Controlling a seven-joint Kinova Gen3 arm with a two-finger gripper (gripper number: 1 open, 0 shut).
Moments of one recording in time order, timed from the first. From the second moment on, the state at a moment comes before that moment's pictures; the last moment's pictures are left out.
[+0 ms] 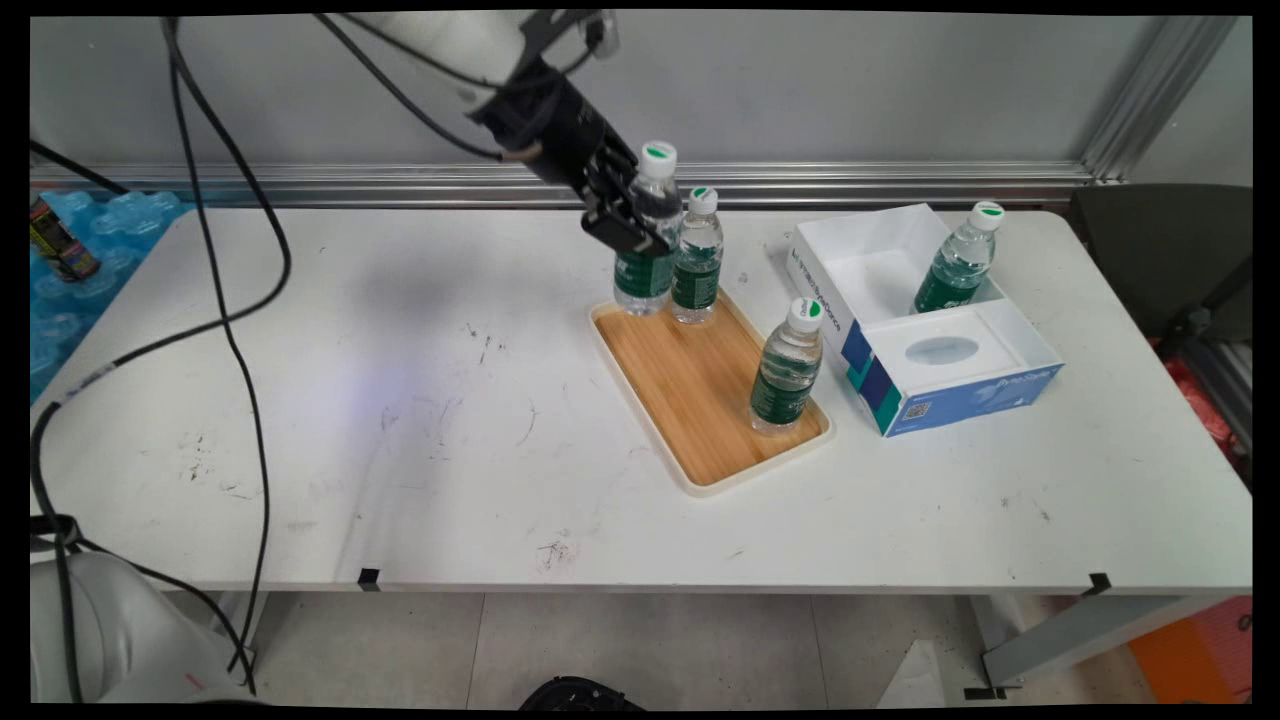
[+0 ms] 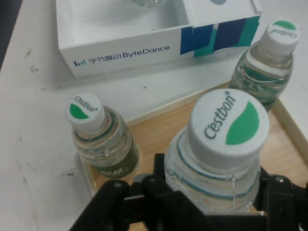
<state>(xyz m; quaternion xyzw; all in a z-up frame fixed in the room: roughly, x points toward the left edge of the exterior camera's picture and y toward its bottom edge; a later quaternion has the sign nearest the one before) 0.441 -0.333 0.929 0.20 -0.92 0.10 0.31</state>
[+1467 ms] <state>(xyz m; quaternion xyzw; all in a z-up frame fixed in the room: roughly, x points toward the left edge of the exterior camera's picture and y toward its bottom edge) 0.412 -0.356 0.807 0.21 -0.92 0.10 0.32</state>
